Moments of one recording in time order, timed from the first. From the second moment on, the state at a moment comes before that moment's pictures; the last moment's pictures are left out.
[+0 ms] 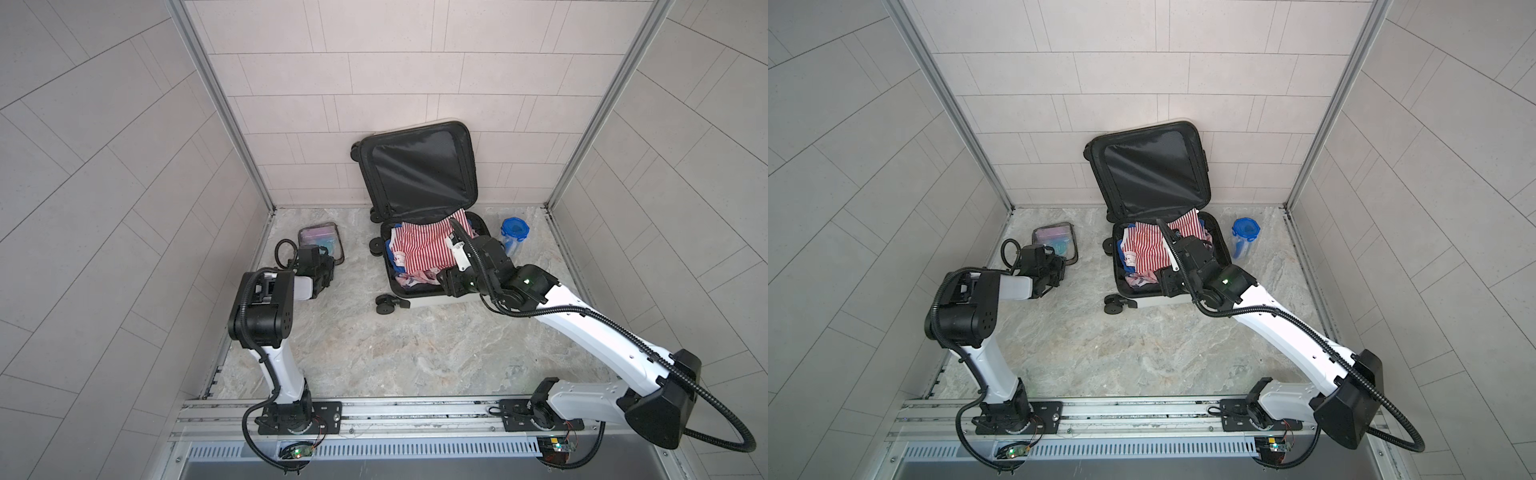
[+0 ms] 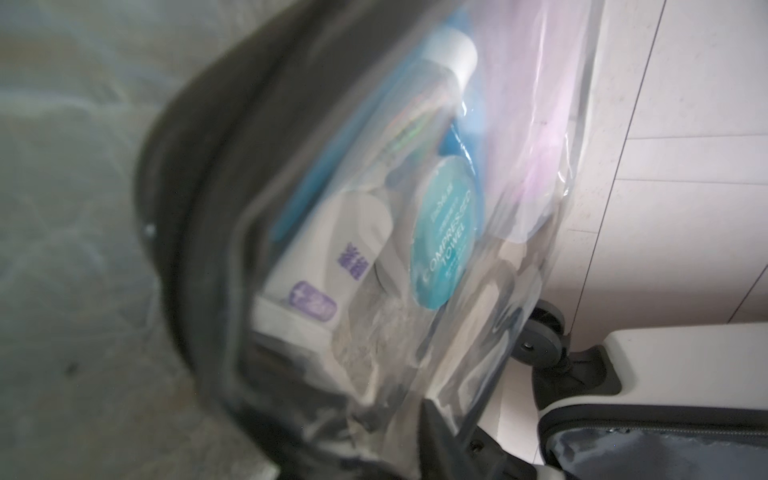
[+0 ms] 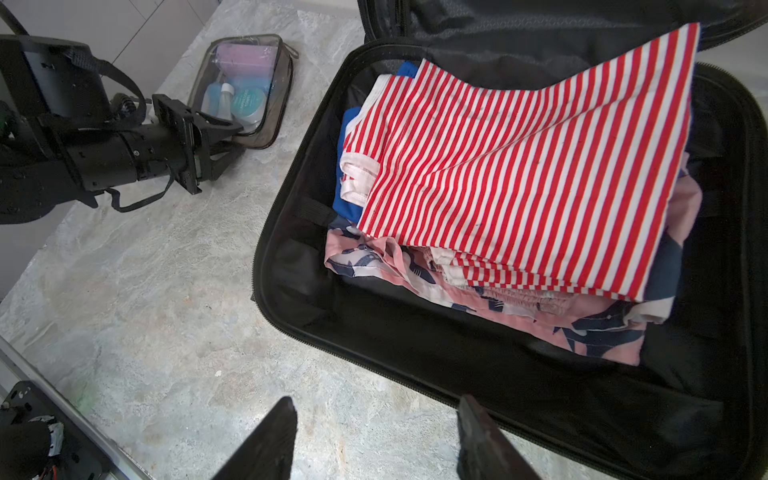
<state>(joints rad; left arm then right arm) 0.04 1.86 0.81 0.39 0.12 -1.37 0.67 1.24 1.19 -0.69 0.08 0.31</state>
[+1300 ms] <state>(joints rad) 0.07 0.90 0.54 -0.48 0.12 -1.02 0.76 1.41 1.26 -0.66 -0.04 0.35</state>
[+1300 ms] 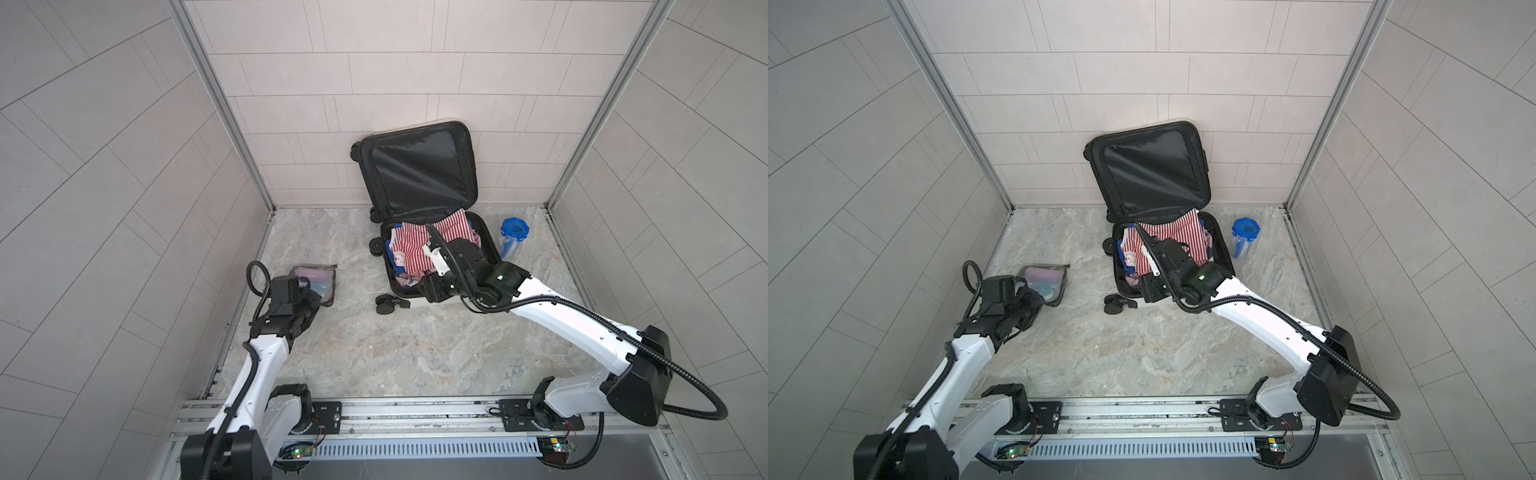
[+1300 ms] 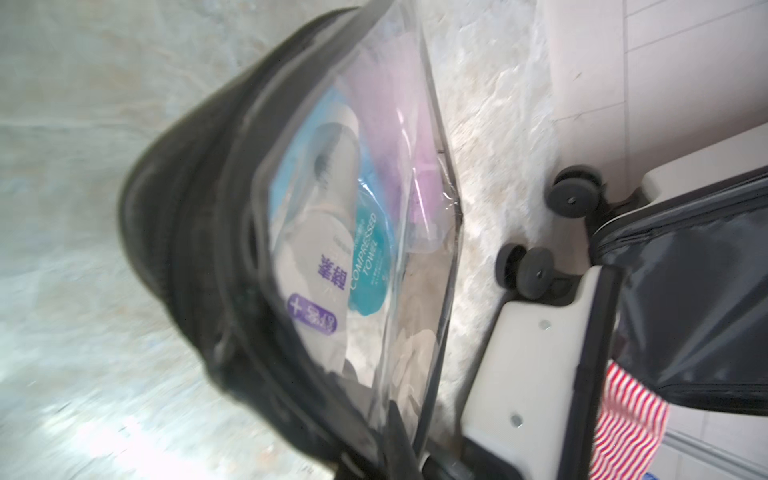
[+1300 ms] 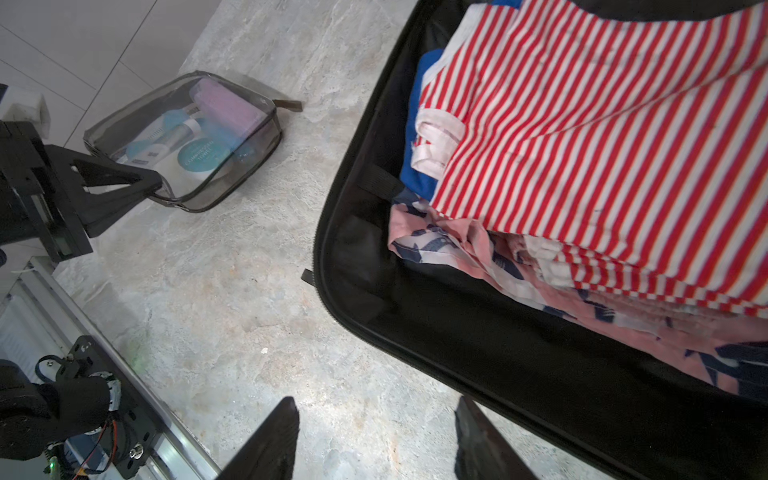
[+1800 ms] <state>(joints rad) -0.02 0.84 0.82 -0.88 0.12 -0.80 0.81 1.59 1.41 -0.62 -0.14 0.39</state>
